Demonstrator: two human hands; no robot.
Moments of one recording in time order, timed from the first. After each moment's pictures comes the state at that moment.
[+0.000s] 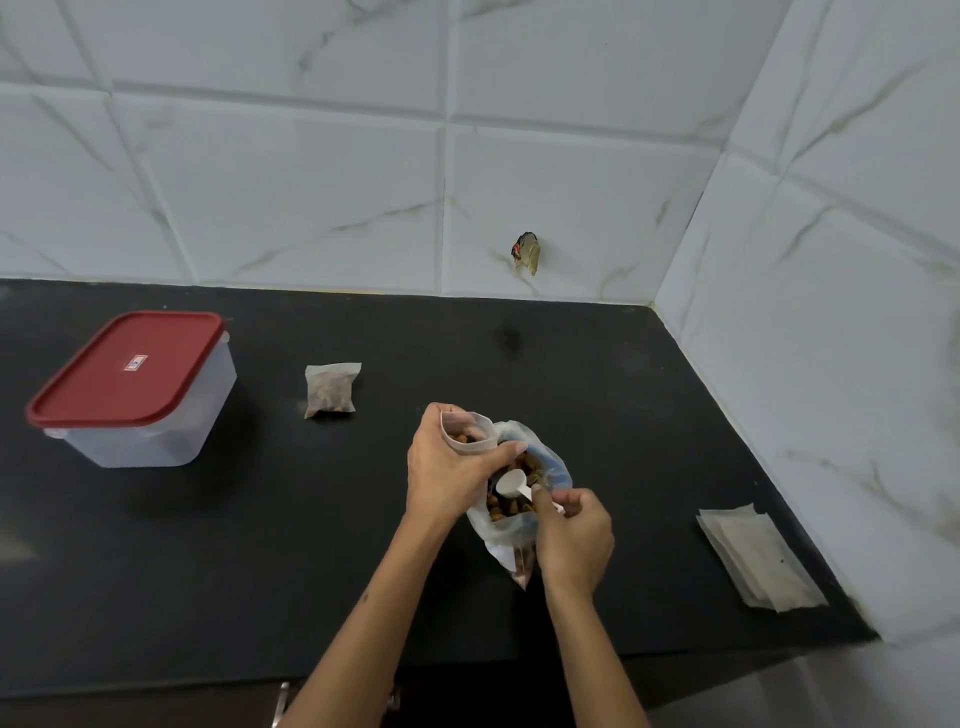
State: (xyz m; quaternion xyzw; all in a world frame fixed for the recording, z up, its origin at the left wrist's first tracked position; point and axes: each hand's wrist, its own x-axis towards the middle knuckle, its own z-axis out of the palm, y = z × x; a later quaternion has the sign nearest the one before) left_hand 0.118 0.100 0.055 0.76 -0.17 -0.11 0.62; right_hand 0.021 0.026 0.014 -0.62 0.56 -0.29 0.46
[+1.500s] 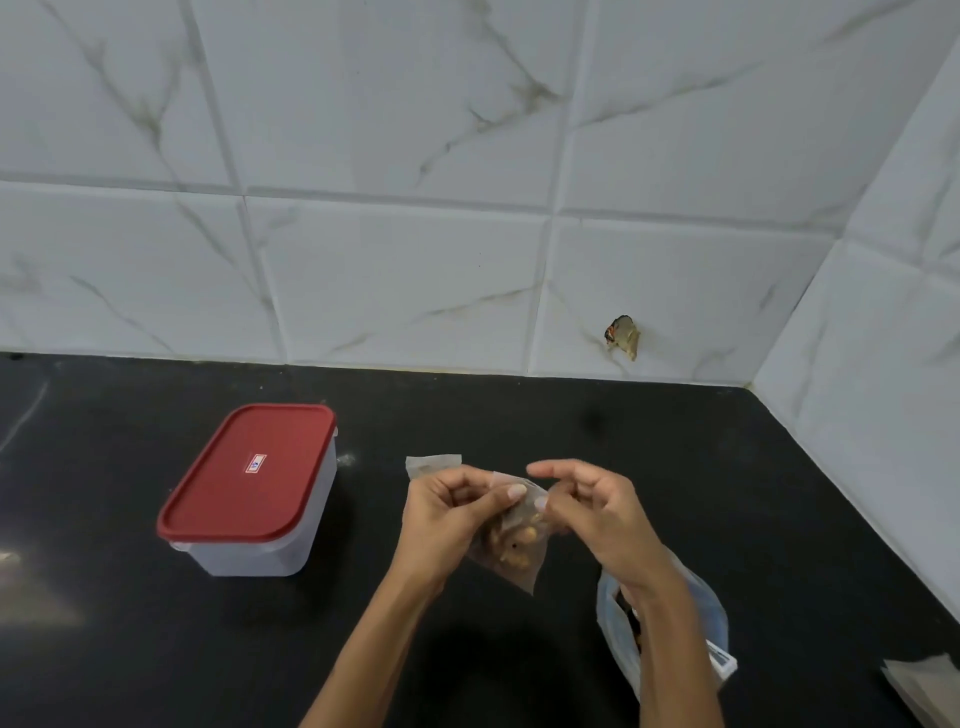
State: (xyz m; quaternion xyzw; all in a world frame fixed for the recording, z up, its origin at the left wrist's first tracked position) left_hand 0.242 0.187 0.088 0.59 -0.26 -0.21 0.73; right_hand 0.142 0.049 0.110 -0.74 0.17 -0.15 0.63
